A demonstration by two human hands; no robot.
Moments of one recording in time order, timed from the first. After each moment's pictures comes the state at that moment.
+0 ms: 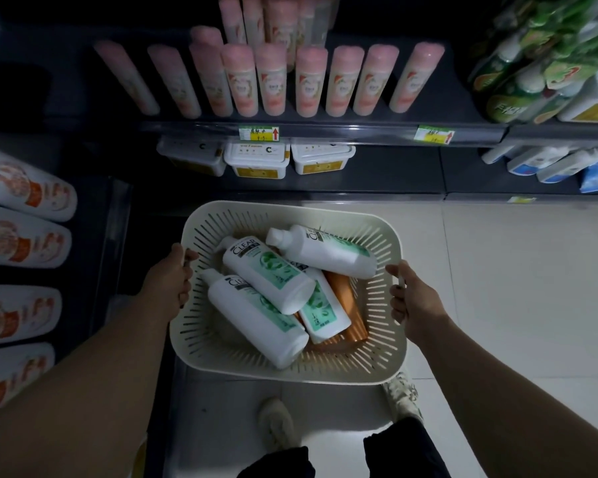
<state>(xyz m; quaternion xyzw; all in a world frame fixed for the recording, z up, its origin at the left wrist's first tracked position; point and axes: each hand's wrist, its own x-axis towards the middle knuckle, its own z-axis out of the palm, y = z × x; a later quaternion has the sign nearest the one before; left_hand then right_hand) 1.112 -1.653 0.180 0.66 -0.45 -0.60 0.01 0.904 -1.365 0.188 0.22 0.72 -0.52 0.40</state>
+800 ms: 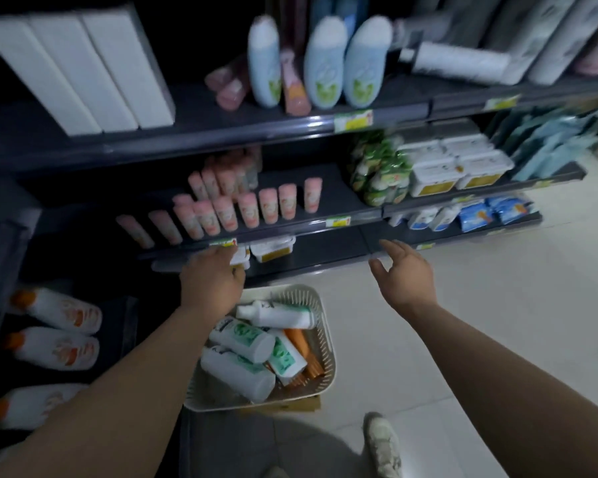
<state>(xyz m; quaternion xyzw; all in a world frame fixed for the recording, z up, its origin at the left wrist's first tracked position) 1.012 -1.554 0.453 0.30 -0.94 -0.13 0.01 0.862 -1.297 0.441 -0.17 0.96 -0.22 0.06</state>
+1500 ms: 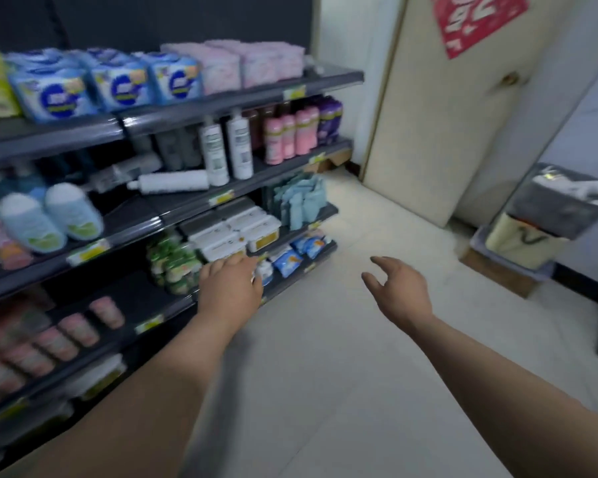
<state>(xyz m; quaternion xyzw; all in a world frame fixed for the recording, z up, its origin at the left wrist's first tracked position) 0.814 -1.112 0.642 0.00 -0.99 -0.13 0.08 0.806 -0.844 0.632 0.05 0.98 -0.20 -0.06</state>
